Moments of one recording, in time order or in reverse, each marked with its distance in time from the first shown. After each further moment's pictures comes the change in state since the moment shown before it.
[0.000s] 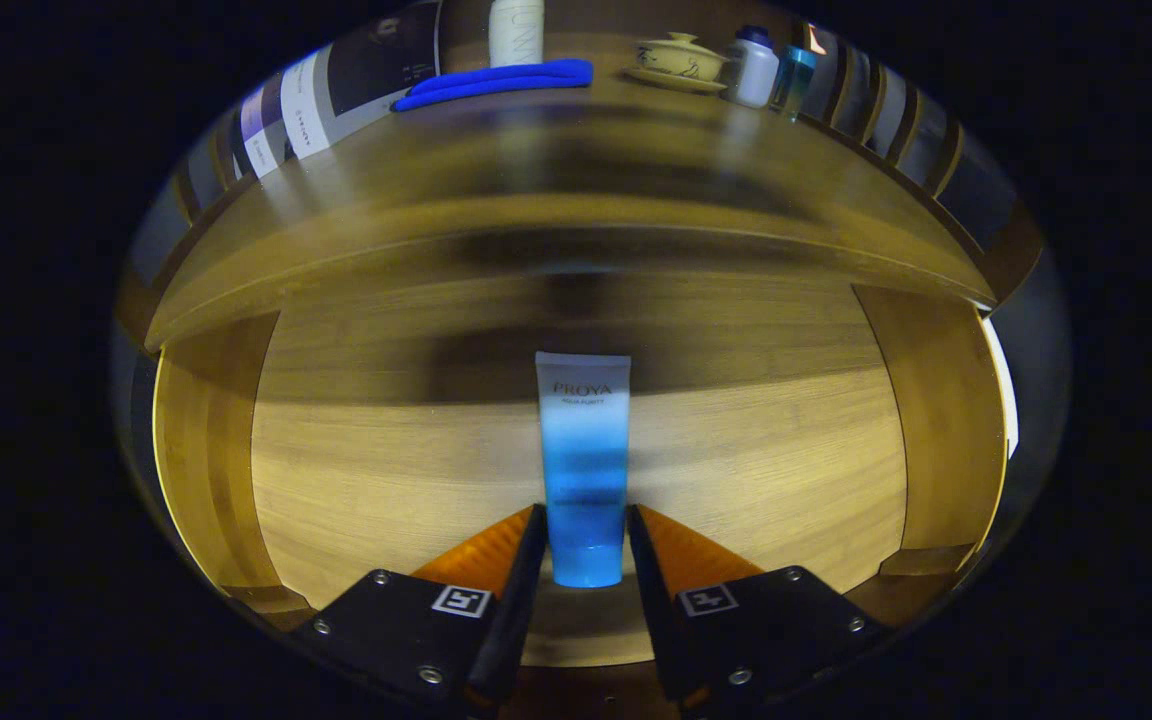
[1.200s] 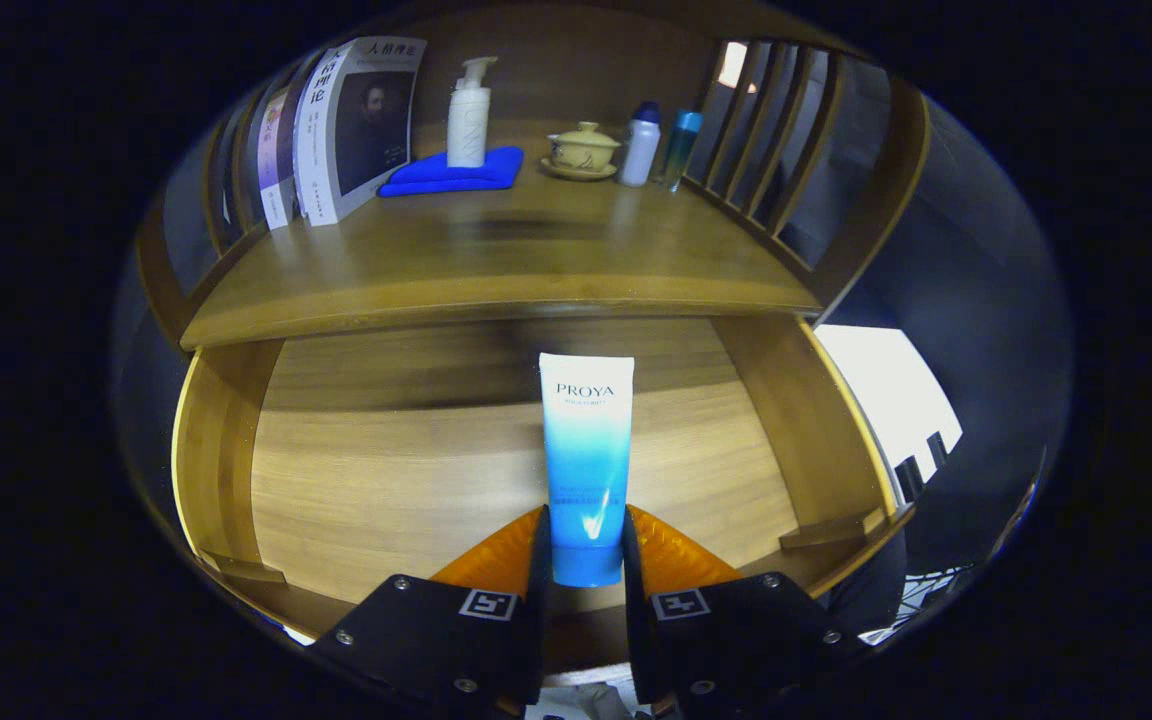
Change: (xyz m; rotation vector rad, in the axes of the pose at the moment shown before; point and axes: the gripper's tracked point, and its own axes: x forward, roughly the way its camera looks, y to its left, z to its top) arm -0.109 -0.062 -0.007 0.038 -0.226 -0.213
